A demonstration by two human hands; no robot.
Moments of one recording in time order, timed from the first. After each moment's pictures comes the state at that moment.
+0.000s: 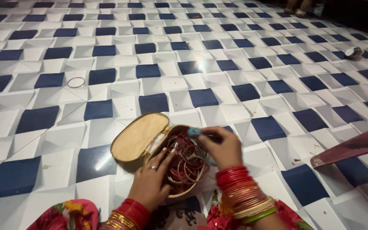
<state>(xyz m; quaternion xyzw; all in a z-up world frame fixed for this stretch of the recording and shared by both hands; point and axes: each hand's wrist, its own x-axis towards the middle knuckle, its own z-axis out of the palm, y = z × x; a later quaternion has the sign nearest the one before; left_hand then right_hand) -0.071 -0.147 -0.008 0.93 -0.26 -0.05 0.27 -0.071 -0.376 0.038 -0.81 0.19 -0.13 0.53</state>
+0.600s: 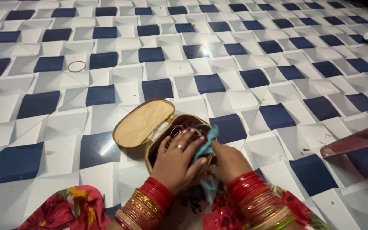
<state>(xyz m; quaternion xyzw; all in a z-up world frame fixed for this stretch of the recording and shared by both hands) -0.073 -0.190 0.012 0.89 -0.35 0.08 0.28 -0.109 -0.367 0.060 -0.97 0.06 0.09 0.24</state>
